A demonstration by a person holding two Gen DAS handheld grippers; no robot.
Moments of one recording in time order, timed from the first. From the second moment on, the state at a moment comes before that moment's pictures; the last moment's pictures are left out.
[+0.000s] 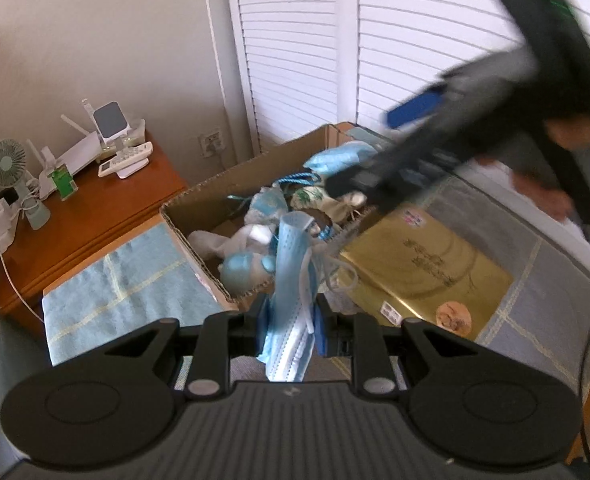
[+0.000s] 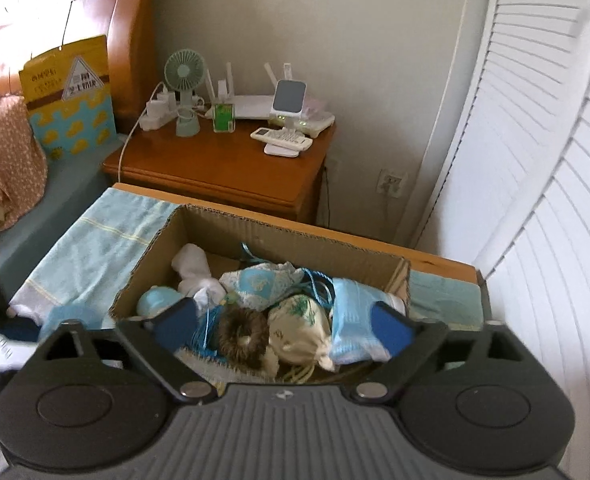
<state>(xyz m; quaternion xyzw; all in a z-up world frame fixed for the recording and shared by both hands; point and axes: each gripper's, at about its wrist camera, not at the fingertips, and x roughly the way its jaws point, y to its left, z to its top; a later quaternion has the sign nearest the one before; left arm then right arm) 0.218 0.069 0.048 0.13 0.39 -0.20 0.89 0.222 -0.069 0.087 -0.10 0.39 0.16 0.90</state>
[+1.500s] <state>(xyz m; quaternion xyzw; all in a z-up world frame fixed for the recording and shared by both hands) 0.116 0.025 0.082 0.05 0.34 0.01 0.94 0.052 -0.130 0.101 0.01 0.39 0.04 0.92</state>
